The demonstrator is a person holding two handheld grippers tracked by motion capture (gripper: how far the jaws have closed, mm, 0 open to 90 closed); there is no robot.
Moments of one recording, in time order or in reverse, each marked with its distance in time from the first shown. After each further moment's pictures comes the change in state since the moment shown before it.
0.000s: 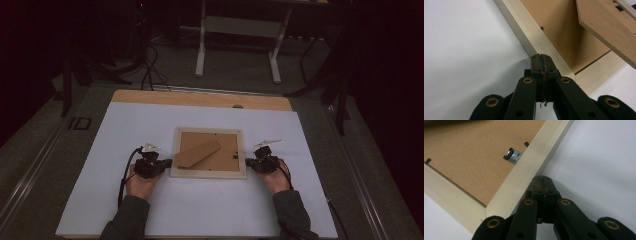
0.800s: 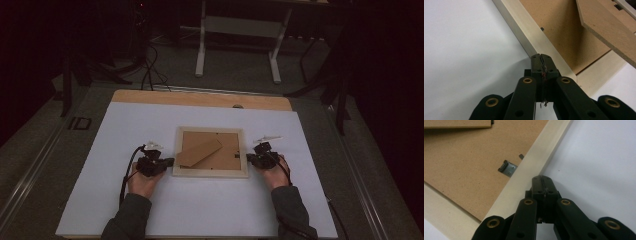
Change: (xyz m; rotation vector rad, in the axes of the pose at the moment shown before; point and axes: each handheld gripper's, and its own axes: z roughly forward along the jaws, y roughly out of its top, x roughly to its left) left arm -0.001 0.006 0.006 0.006 -0.013 0.003; right arm -0.005 0.010 0.003 -0.018 -0.052 -0.001
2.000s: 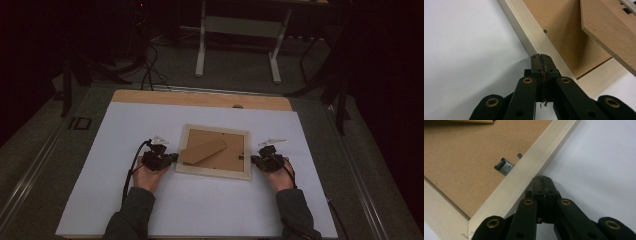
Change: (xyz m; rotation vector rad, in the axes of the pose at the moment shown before) left arm -0.001 0.015 0.013 0.013 -0.001 0.036; right arm -0.010 -0.011 -0.005 -0.018 -0.018 -0.032
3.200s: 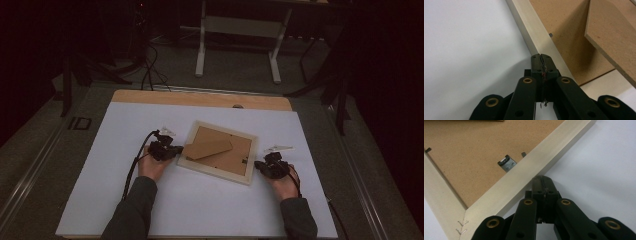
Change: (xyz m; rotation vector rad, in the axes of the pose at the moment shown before) left arm 0.009 0.029 0.022 0.028 -0.024 0.088; right arm 0.000 -0.022 -0.015 -0.020 0.007 0.043
